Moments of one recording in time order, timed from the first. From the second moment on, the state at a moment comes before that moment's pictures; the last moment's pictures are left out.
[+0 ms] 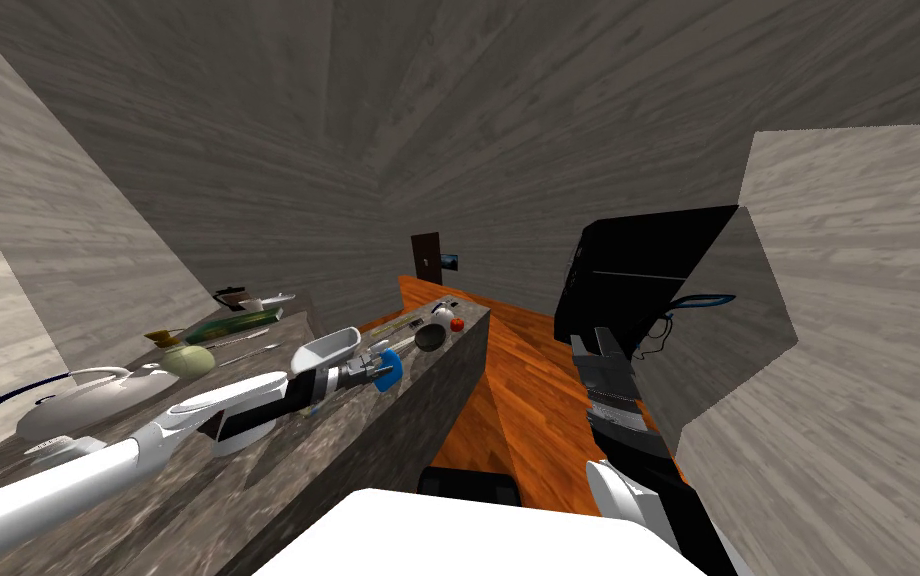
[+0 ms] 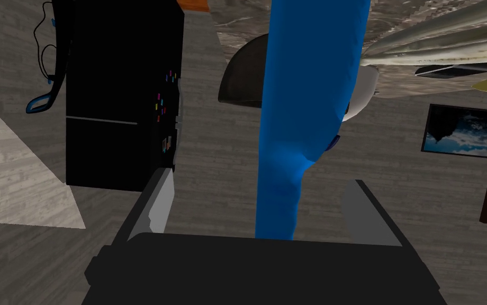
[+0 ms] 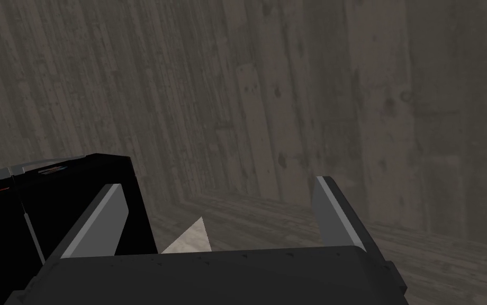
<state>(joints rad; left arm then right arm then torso) 0.31 1.40 -0.26 -1.72 -0.21 -0.50 -0.27 0.54 -0.03 -0.05 -2.22 -0.07 -0.53 0.08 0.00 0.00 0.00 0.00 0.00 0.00</state>
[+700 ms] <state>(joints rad) 0.34 1.44 -0.31 -1.81 -0.01 -0.43 -0.45 0.54 -0.03 -0.05 -2.22 -0.07 -0.53 0.08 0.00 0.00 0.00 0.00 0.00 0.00</state>
